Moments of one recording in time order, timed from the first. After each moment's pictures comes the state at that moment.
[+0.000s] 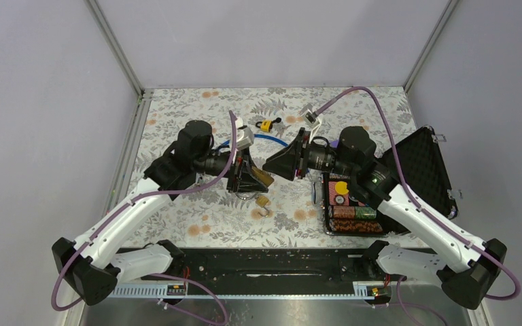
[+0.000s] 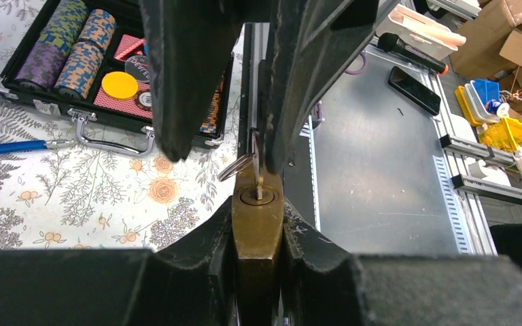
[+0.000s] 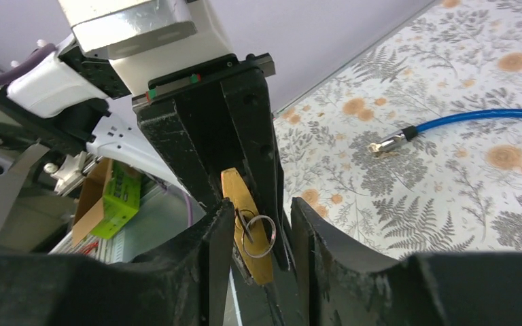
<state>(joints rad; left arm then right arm) -0.65 1.09 1.09 -0.37 0.98 -0.08 0.75 1.04 1.03 -0.03 -0.53 0.54</state>
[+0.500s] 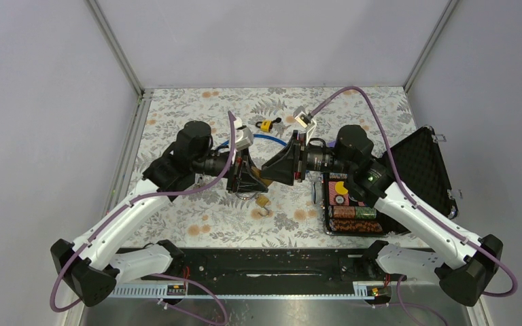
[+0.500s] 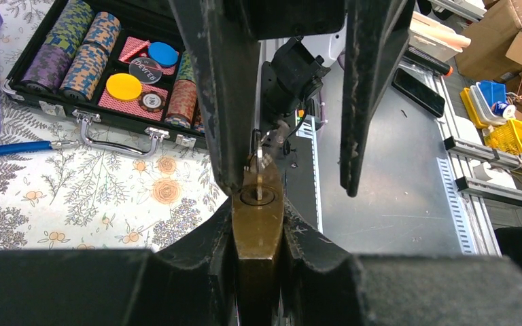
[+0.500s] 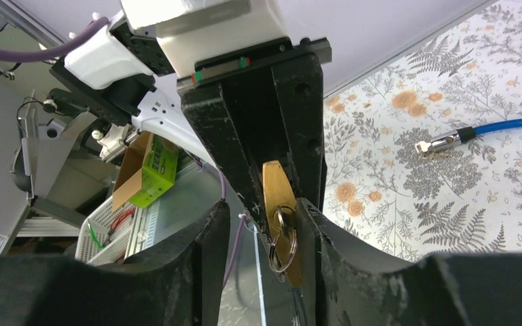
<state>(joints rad) -0.65 1.08 1.09 -0.37 0.97 -0.07 0.75 1.08 1.03 0.06 -0.70 0.59</state>
